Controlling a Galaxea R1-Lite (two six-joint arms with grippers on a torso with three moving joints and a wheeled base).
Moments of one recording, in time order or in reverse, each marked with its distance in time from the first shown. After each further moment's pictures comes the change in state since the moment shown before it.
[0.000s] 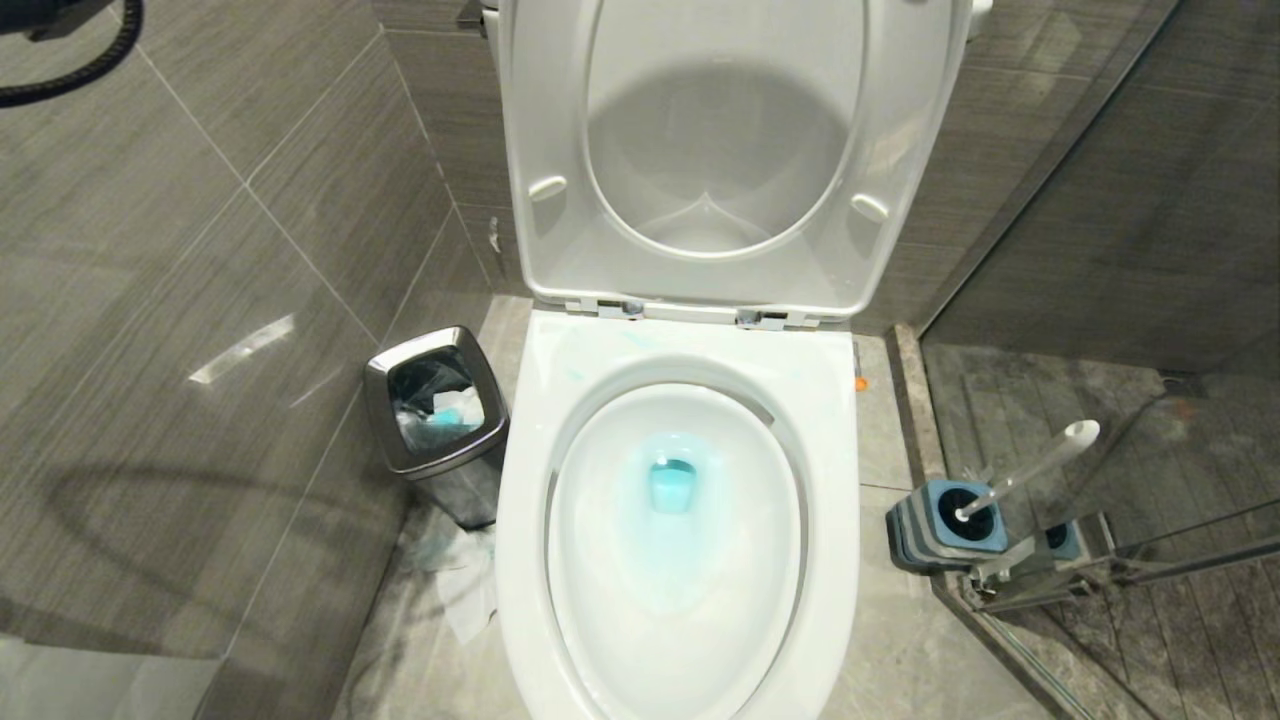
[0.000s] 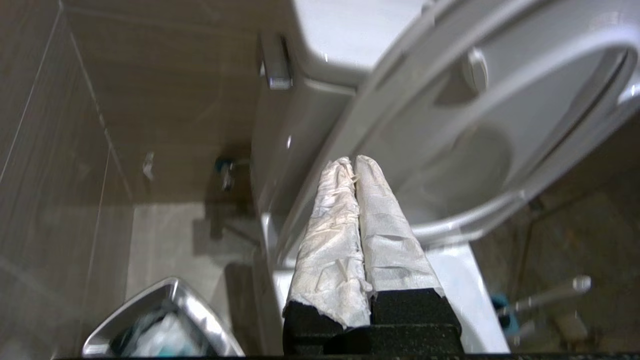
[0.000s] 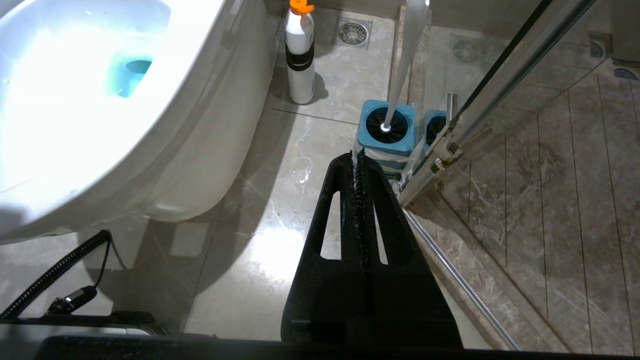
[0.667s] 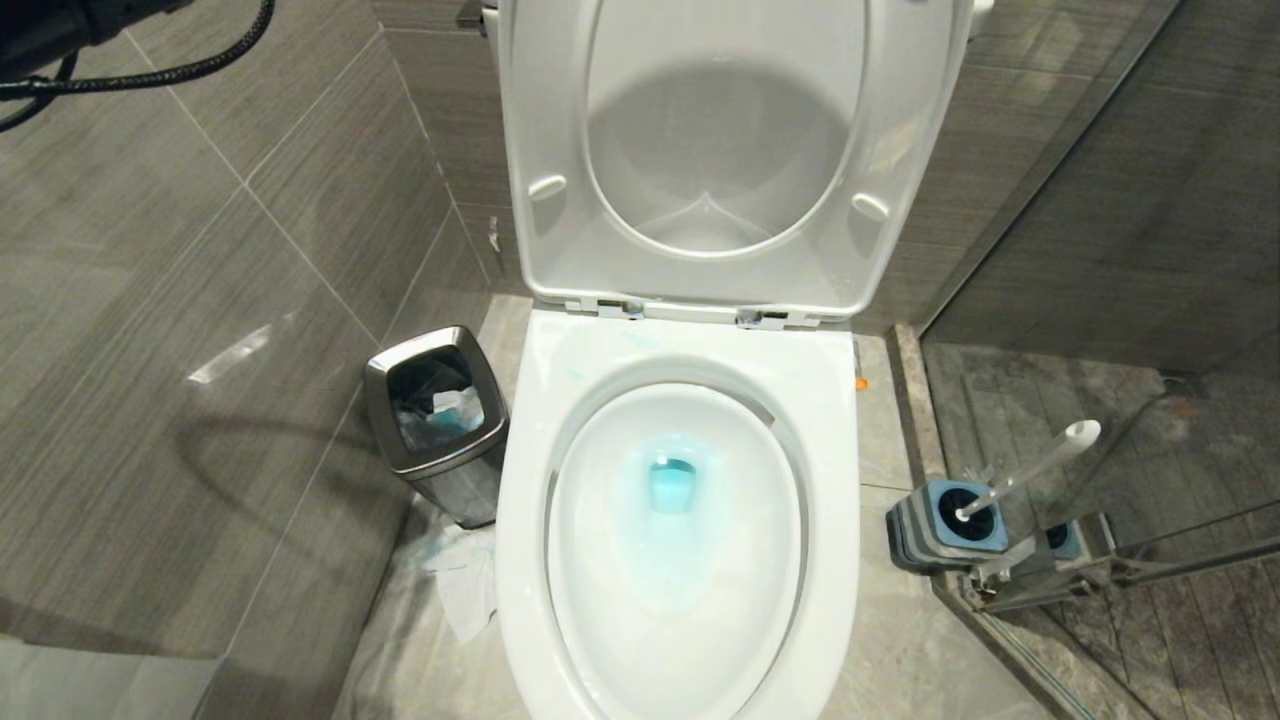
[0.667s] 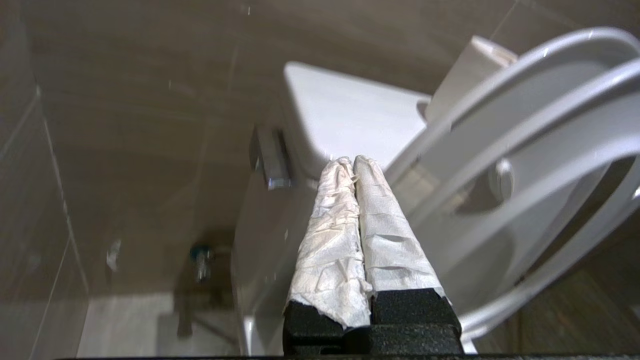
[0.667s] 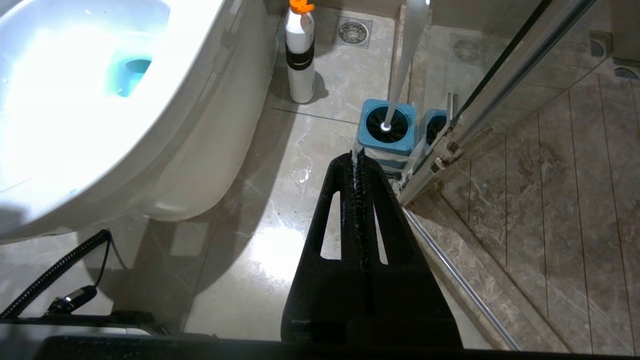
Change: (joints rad) left arm 0.013 0.220 -0.109 -0.357 -0.038 -0.126; right arm 0.000 0.000 0.000 0.001 0.000 0.000
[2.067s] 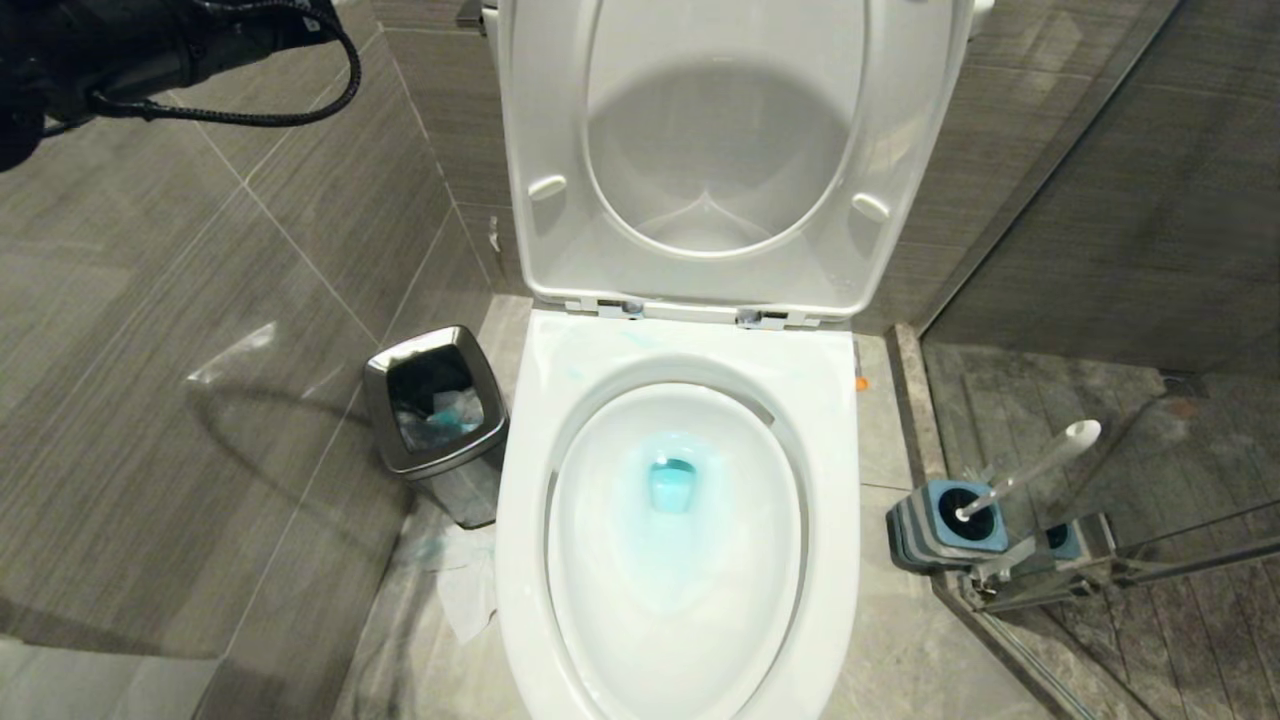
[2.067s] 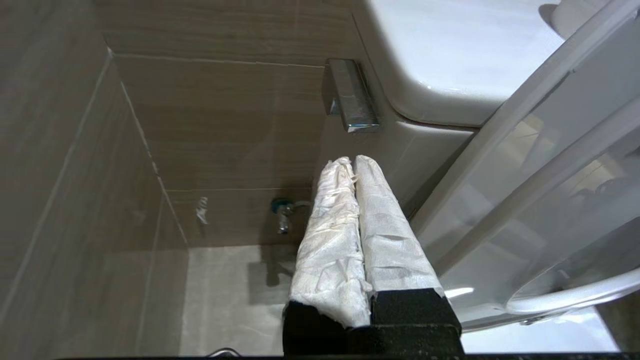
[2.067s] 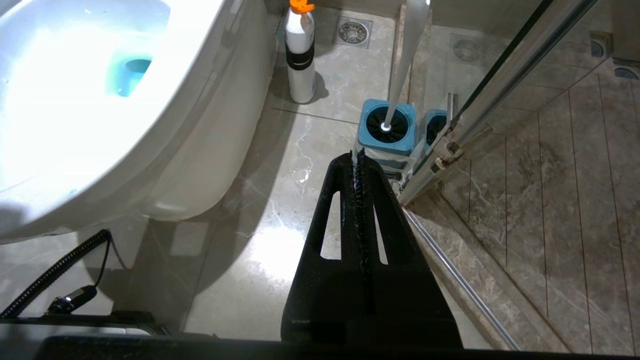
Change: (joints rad) left arm -0.011 0.125 -0.161 0.214 0.127 0.231; right arm 0.000 0.000 0.000 0.000 0.000 0.000
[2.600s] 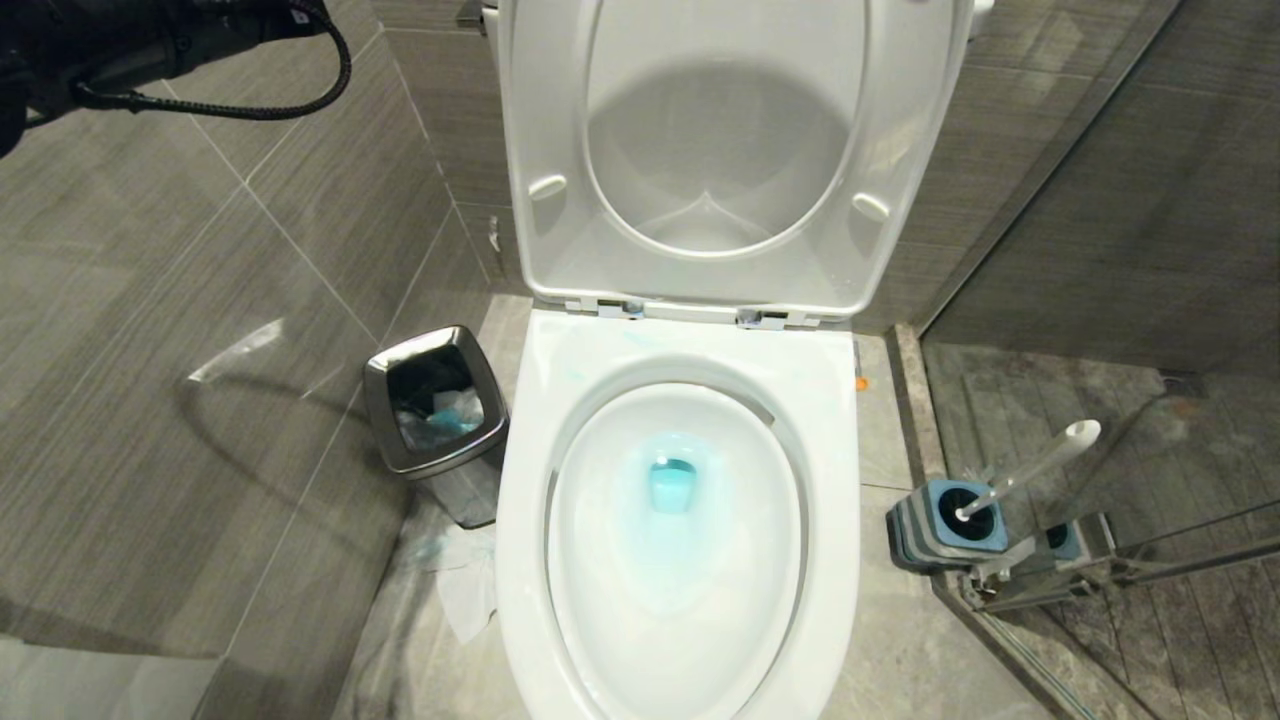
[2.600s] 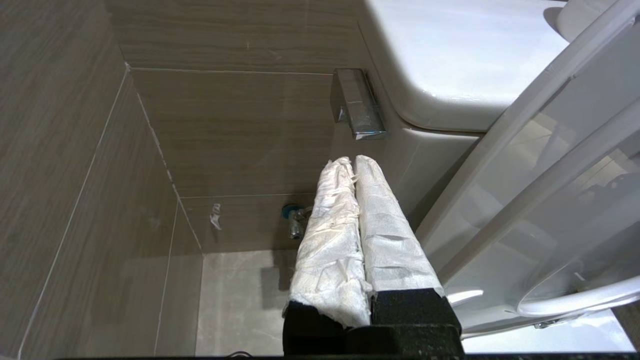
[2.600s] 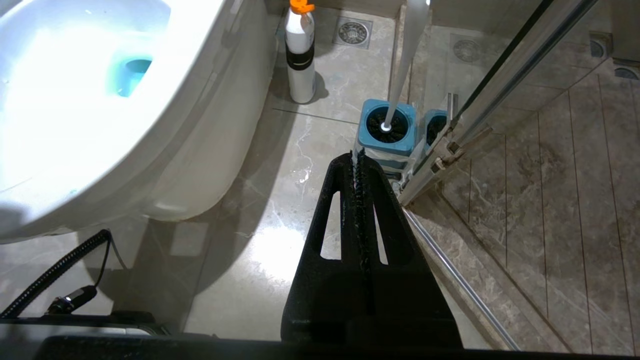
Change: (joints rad) left arm -0.002 -0.012 0.000 -0.002 0.012 0.031; right arm 0.000 0.000 0.000 0.000 -0.001 0.000
